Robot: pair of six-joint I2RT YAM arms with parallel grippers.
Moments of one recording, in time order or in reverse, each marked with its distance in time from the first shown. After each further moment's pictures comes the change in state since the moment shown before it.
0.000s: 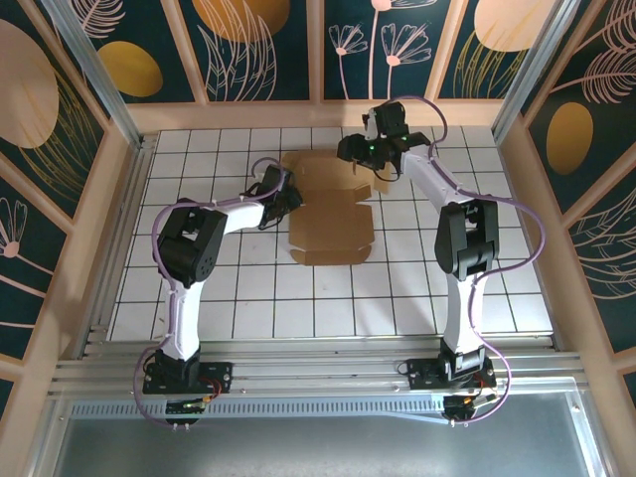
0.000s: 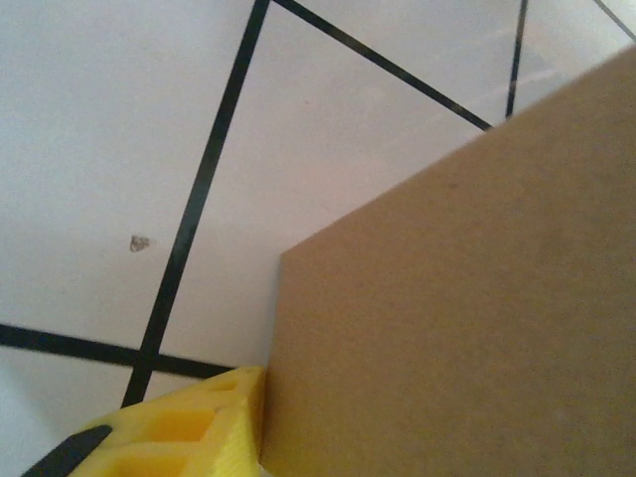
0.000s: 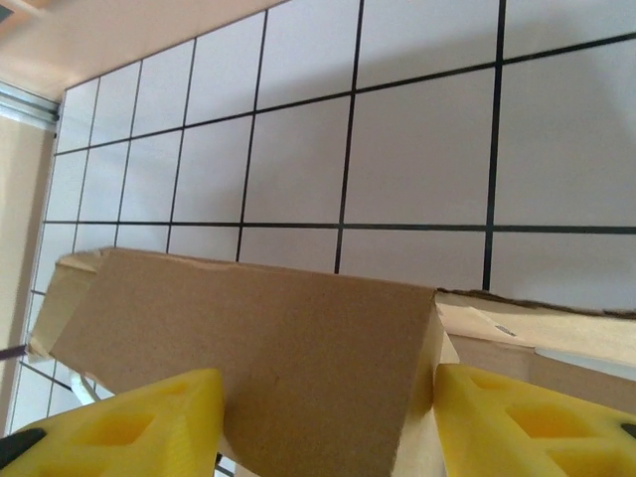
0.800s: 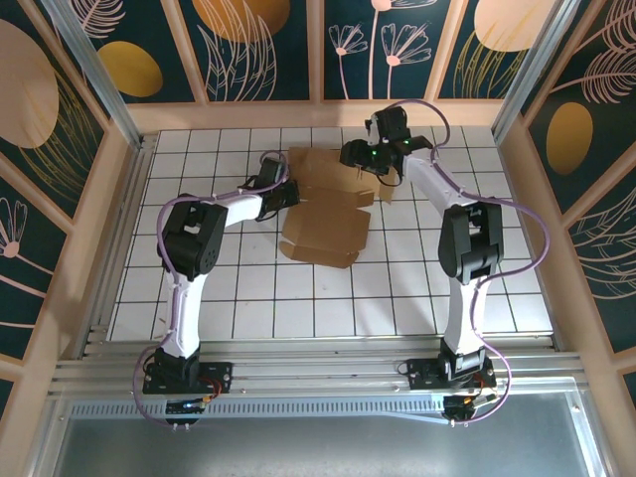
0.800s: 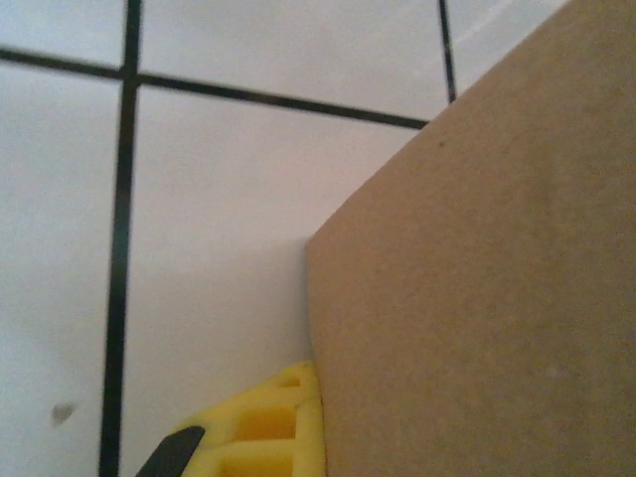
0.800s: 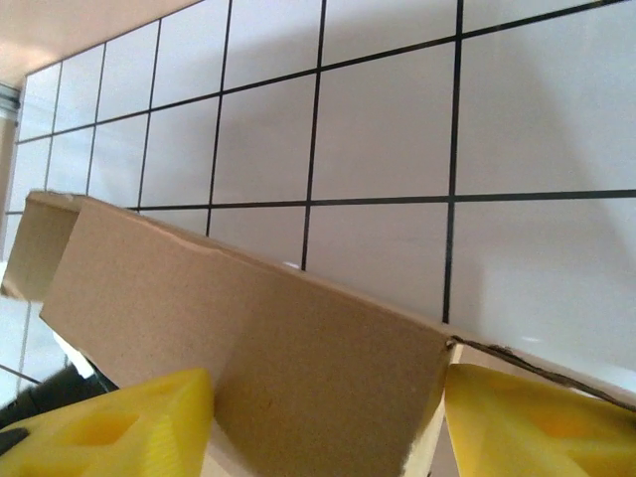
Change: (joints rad) left arm 0.041 0.076 0.115 -0.024 0.112 0.322; right arm 0.000 -0.055 -0.063 -0.030 0.054 -0.029
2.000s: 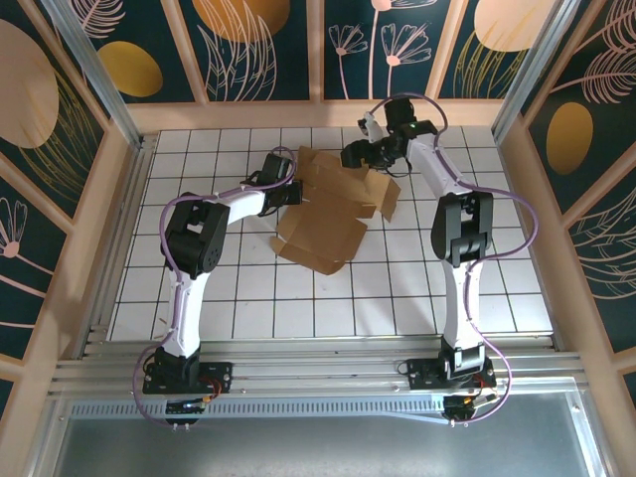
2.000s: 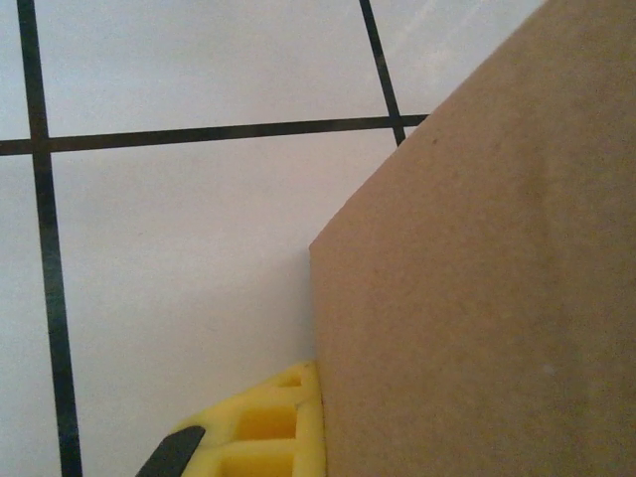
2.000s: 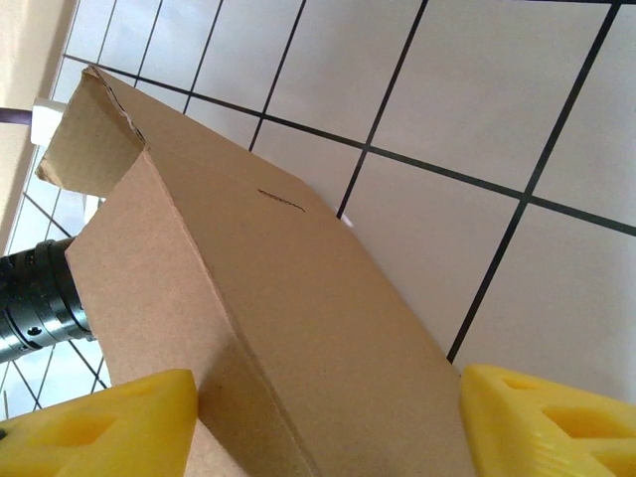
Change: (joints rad) left arm -0.005 0.023 0.063 -0.055 0.026 0.180; right arm -0.076 0.208 0.295 -0.269 -0.314 -0.368
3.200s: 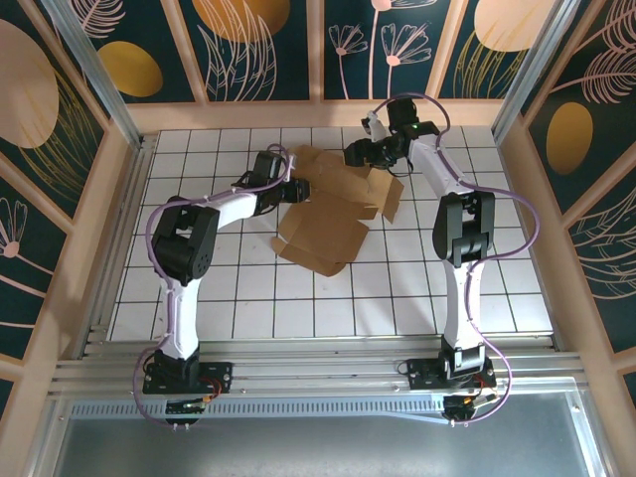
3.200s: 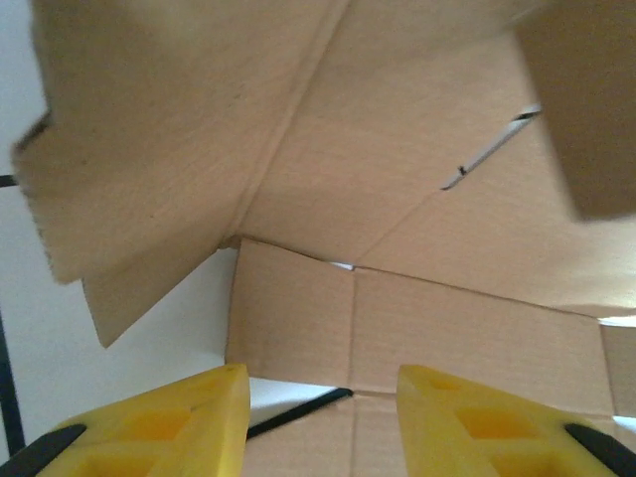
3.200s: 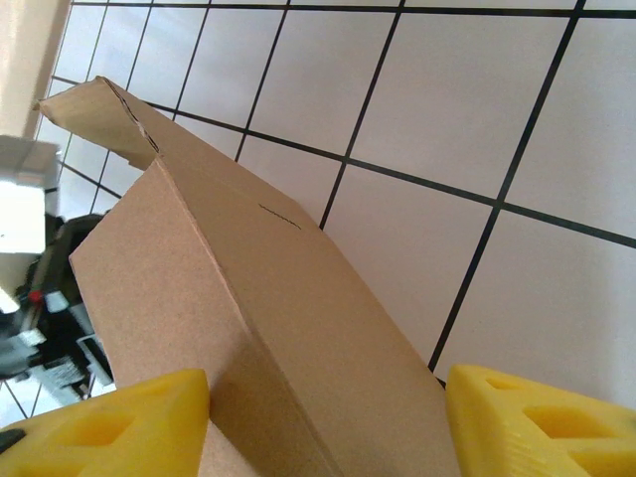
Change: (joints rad) left arm 0.026 -0.090 -0.087 0.092 0.180 0.024; right arm -0.013 -0.004 -0.014 0.030 0.019 0.027
